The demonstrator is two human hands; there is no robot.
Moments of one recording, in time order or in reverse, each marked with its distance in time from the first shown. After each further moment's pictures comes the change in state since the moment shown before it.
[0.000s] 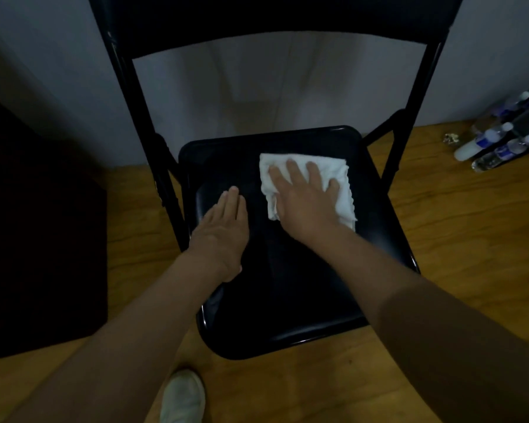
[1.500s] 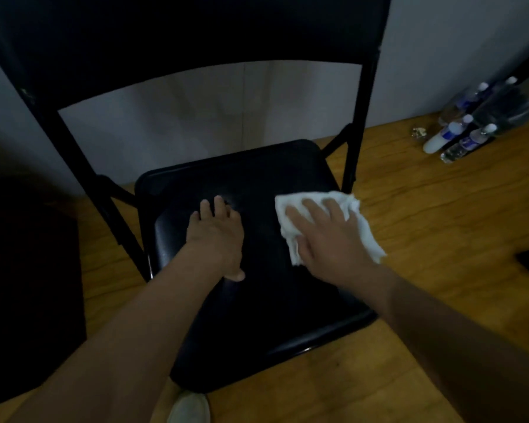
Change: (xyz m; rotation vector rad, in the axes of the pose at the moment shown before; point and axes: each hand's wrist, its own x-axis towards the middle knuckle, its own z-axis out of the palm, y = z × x) left_hand 0.043 0.049 -0.063 0.111 -0.171 -0.065; right_hand -0.057 0.106 0.000 -0.050 0.096 -0.079
